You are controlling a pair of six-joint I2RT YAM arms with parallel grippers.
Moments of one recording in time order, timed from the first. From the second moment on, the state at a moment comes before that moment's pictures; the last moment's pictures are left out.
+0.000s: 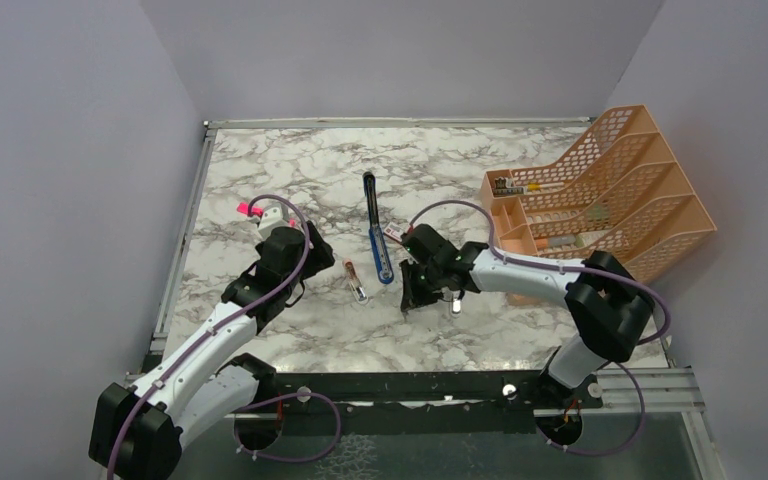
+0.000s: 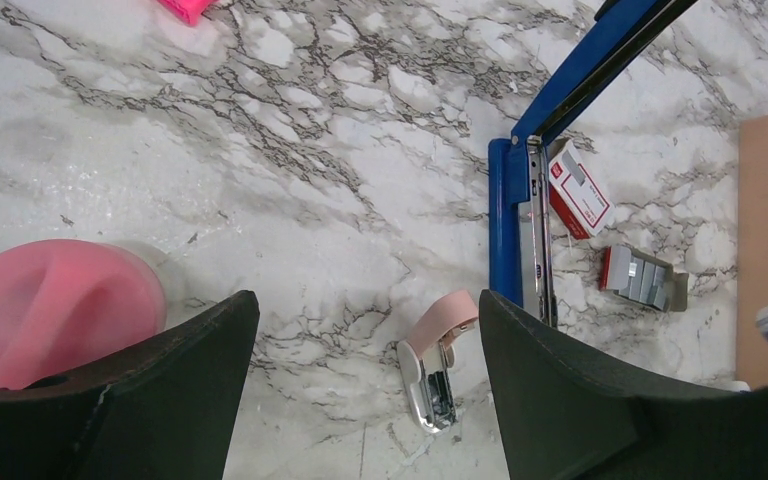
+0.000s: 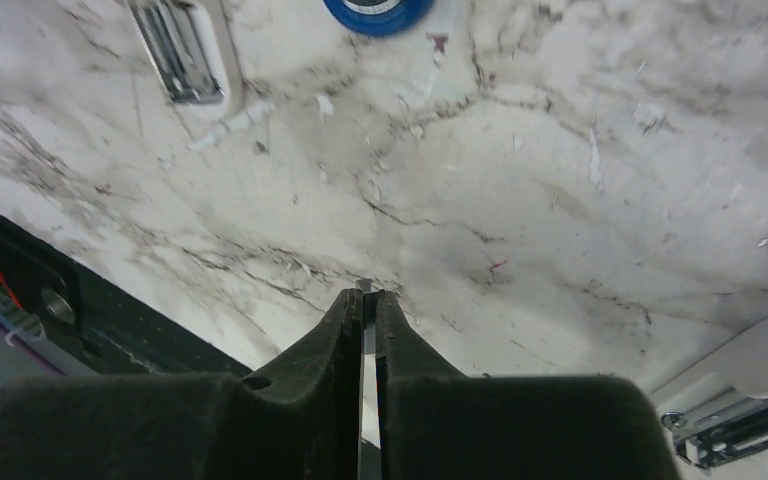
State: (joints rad) left arm -0.48 0.89 0.54 -0.25 -0.31 -0.73; right arm 0.89 1.62 0.99 -0.41 -0.12 0.63
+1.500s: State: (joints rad) left arm -0.47 0.90 0.54 -0.25 -0.30 -0.74; right arm 1.04 1.76 1.08 -0.51 0.09 0.61
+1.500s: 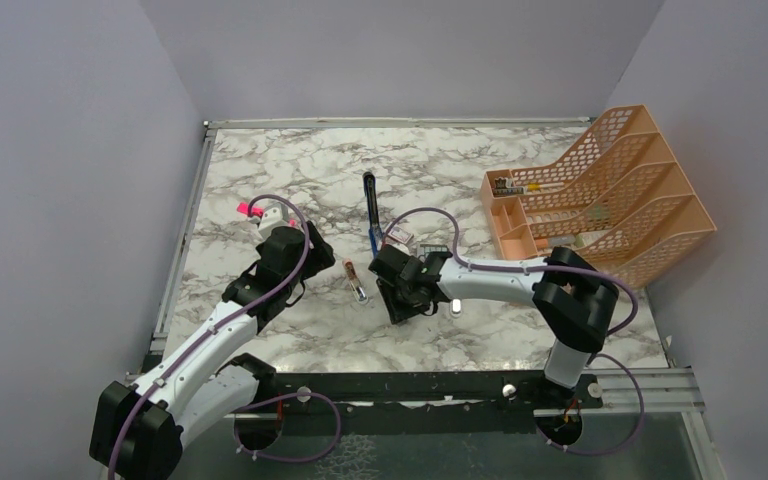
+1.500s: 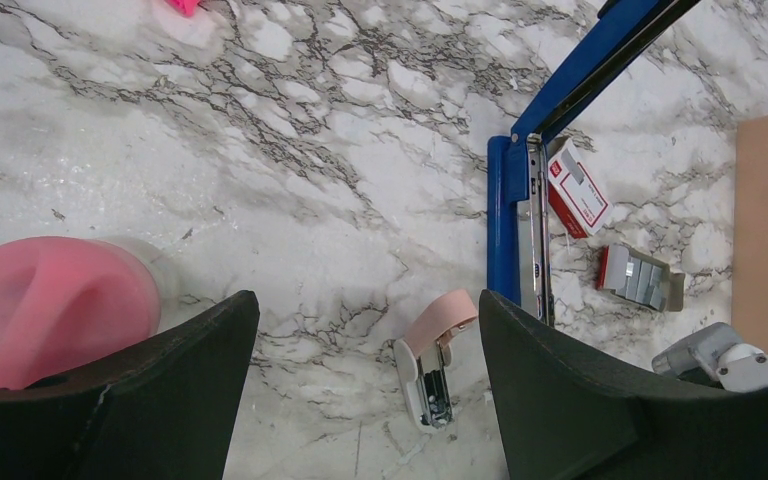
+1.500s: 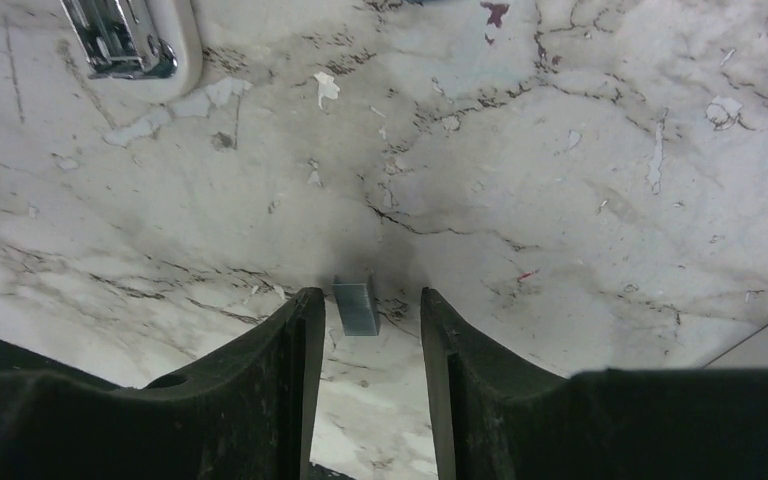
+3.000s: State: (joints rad) left arm -0.45 0.90 0.54 -0.24 -0.29 -0.74; right arm 1.00 1.82 1.40 -0.59 0.32 0.63
